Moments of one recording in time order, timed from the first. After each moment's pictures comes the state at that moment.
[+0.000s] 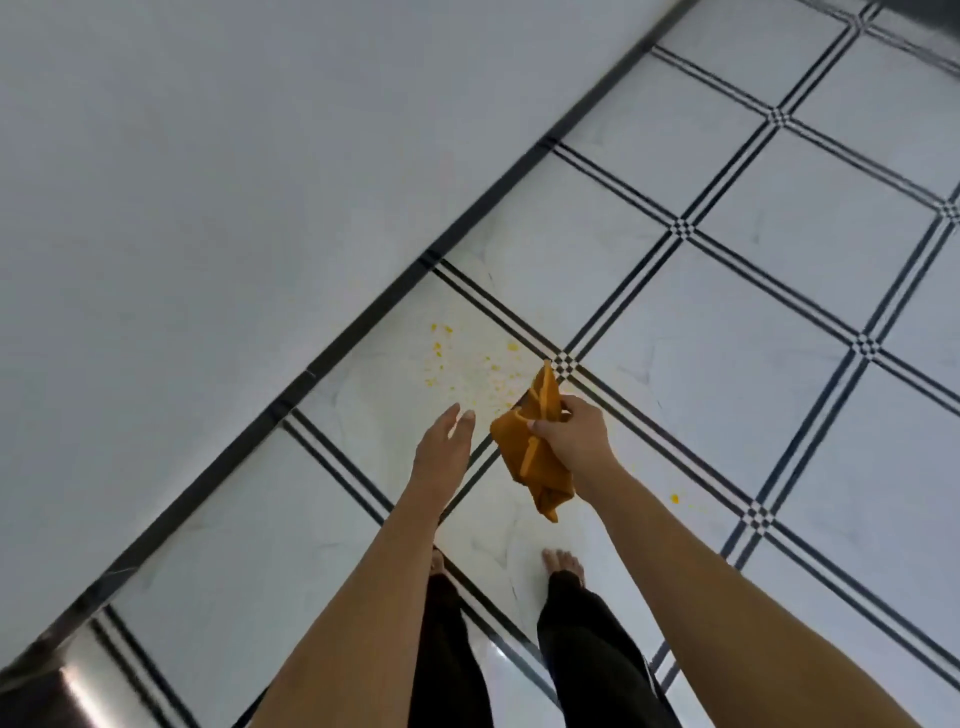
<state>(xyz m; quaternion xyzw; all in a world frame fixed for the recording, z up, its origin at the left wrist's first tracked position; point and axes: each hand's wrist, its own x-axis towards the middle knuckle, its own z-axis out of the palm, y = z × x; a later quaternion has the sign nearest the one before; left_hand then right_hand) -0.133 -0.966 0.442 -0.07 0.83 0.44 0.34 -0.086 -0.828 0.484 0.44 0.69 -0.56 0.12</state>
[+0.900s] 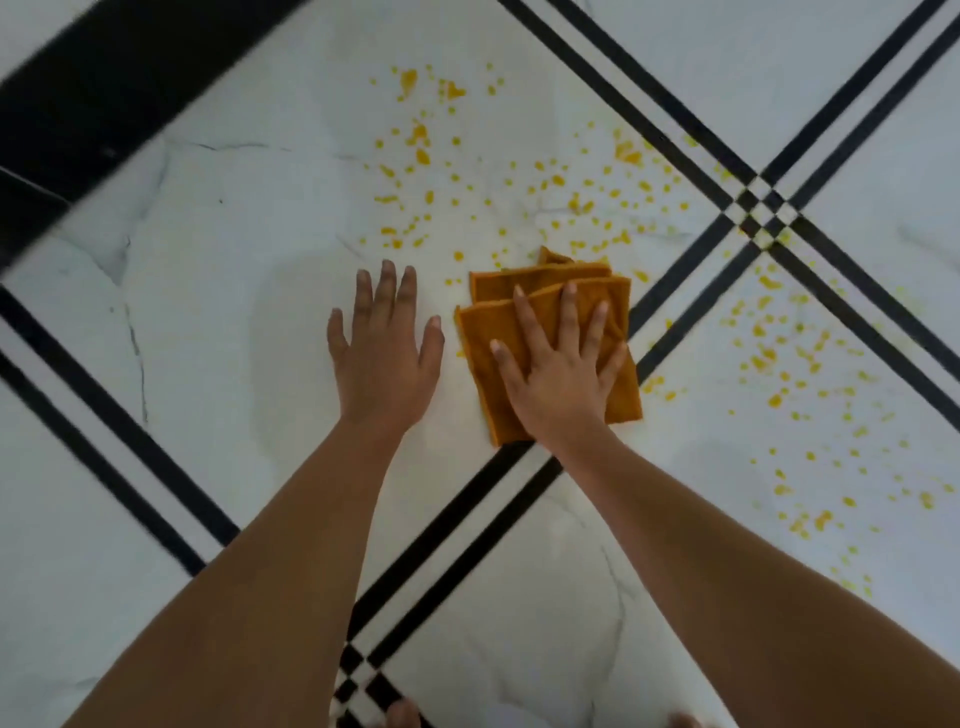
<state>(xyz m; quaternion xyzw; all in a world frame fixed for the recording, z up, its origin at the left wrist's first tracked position) -0.274 -1.007 -0.147 0.12 0.98 0.11 0.15 -0.206 -0.865 -0.148 0.26 0.92 -0.22 0.17</state>
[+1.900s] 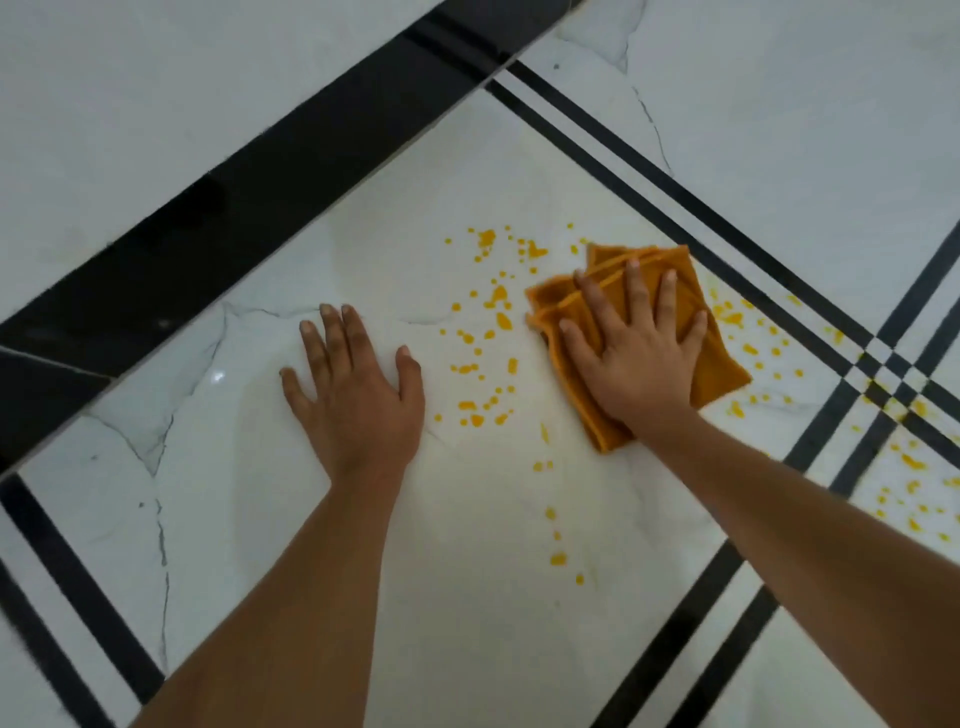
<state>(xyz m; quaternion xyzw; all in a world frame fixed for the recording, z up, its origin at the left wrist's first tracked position) -0.416 -1.033 -0.190 -0.01 1.00 0.09 0.03 -0.375 -0.809 -0.180 0.24 0.96 -0.11 0.04</state>
